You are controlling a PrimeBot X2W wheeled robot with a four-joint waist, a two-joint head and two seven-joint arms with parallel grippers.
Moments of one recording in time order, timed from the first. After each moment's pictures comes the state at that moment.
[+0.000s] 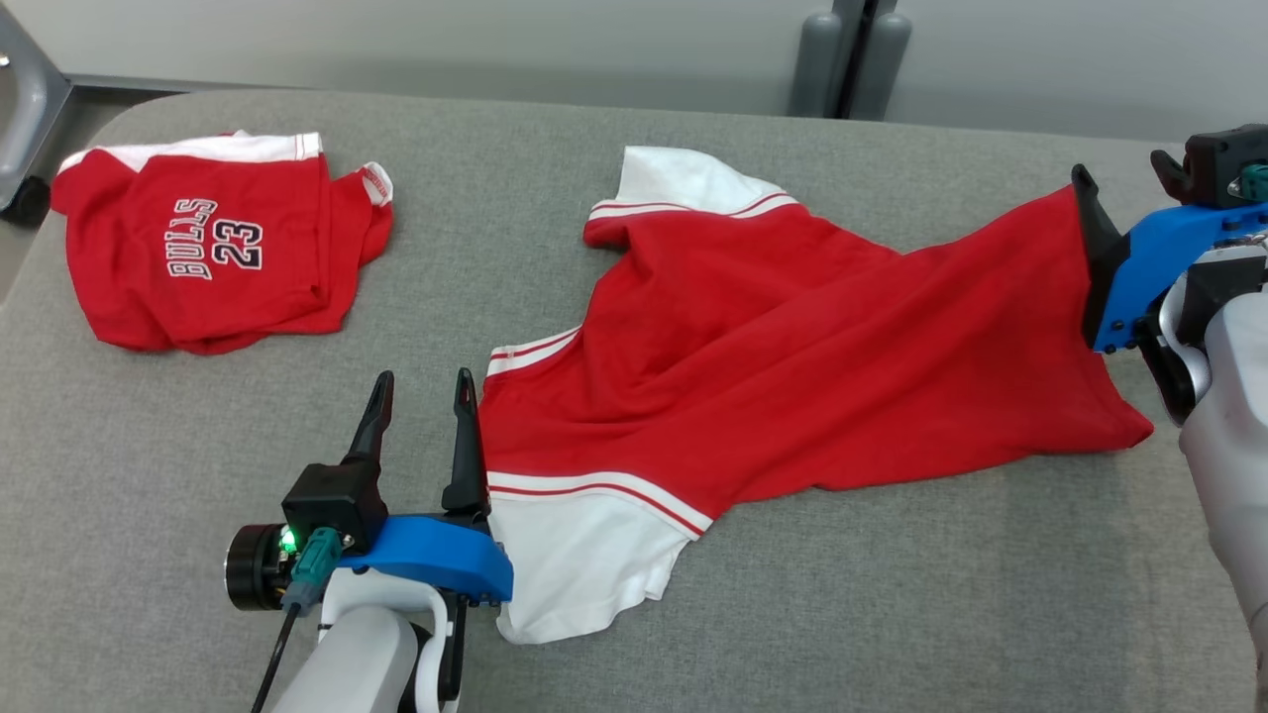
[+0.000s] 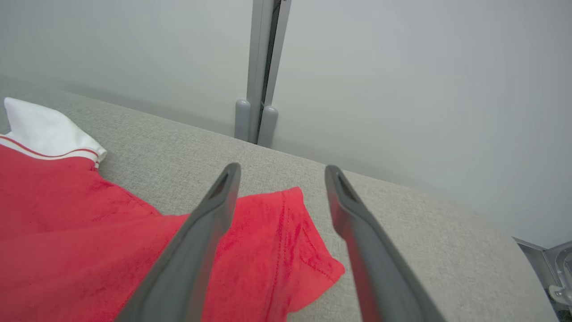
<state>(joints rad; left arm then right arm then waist) -0.29 0.17 -0.44 0.32 -0.46 0.21 -0.26 -0.95 -0.31 0.08 1.09 0.04 0.13 -0.07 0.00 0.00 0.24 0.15</state>
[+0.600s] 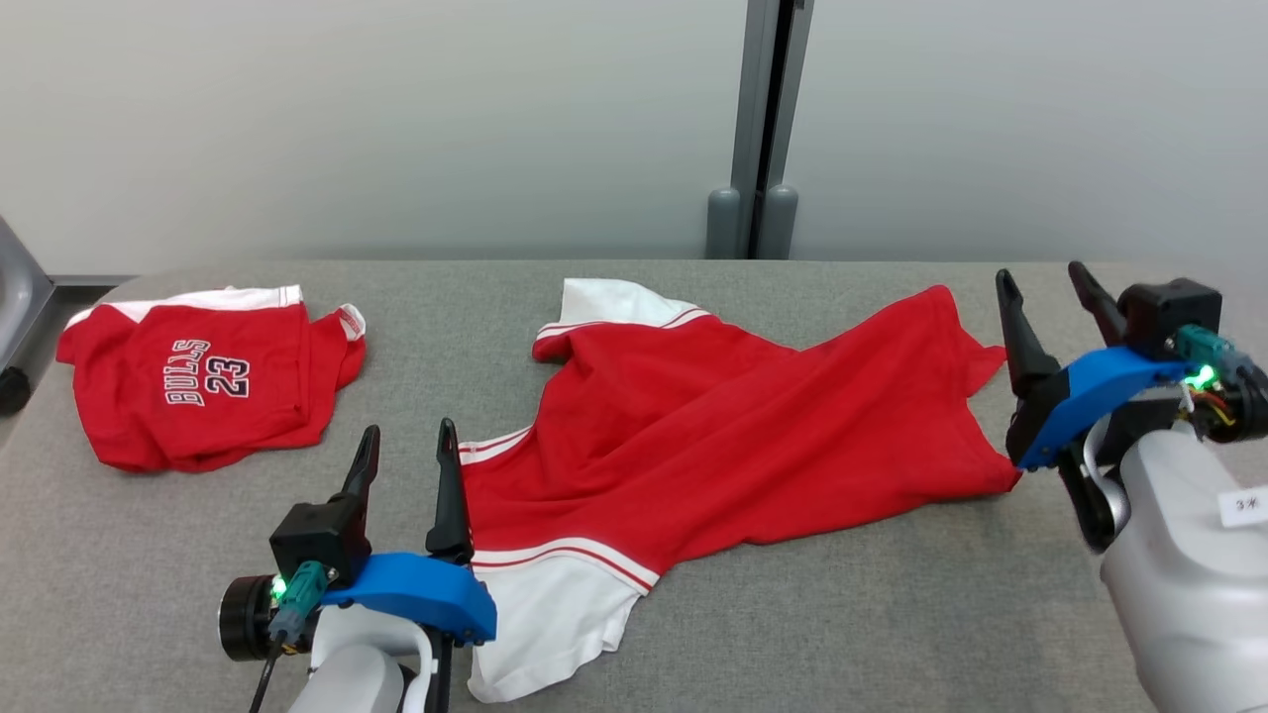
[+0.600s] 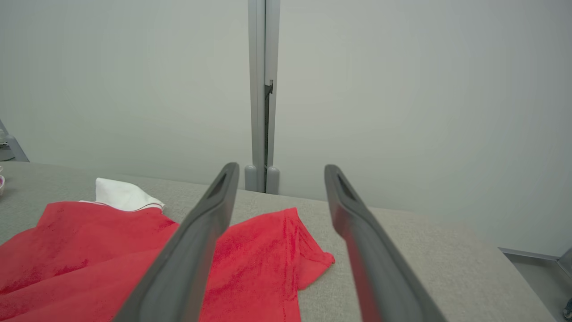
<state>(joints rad) -0.25 0.16 -0.40 0.39 -0.48 0.18 -0.26 -0.74 -0.23 0.10 0.99 0.18 0.13 -0.26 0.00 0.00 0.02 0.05</state>
